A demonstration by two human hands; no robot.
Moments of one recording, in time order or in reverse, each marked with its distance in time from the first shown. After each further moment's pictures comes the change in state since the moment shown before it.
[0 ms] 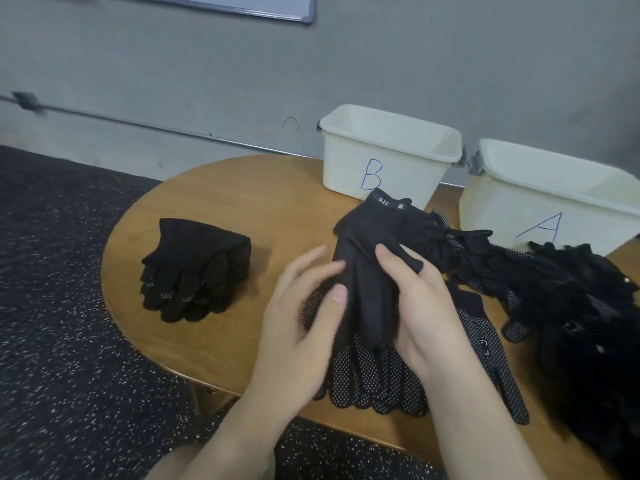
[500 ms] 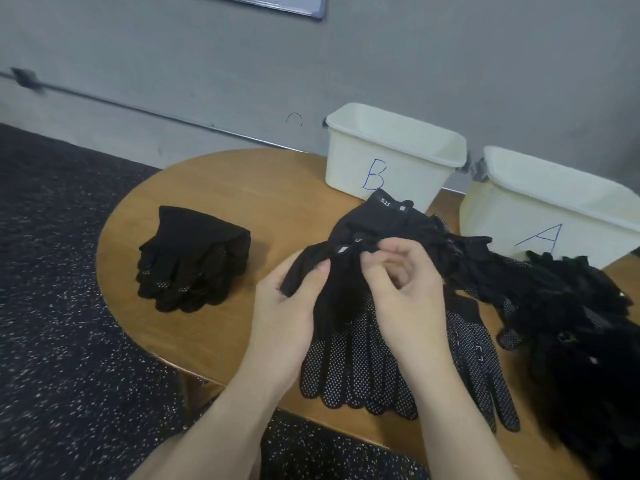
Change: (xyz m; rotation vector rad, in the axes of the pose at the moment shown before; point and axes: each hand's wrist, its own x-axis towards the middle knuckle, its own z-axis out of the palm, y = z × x) left_hand 0.020 -0.005 0.007 -0.627 0.087 -0.295; right_hand 0.003 0.014 0.003 -0.581 0.208 -0.335
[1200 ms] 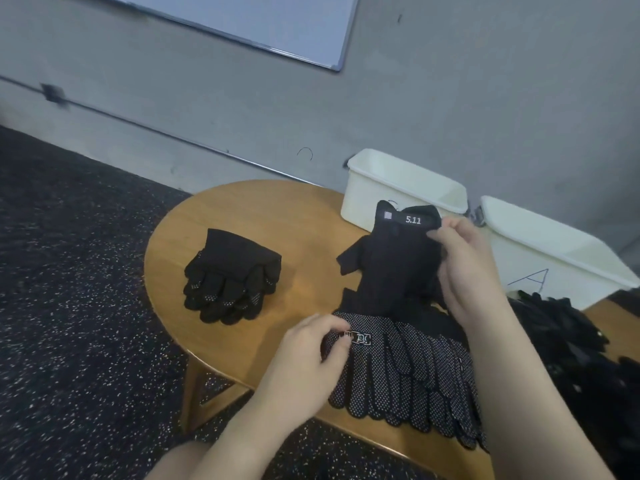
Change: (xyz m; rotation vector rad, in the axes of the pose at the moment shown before) left_hand -0.025 -0.001 -0.043 0.889 -0.186 0.131; right_hand 0.069 -0.057 -0.020 0.250 -0.056 0.089
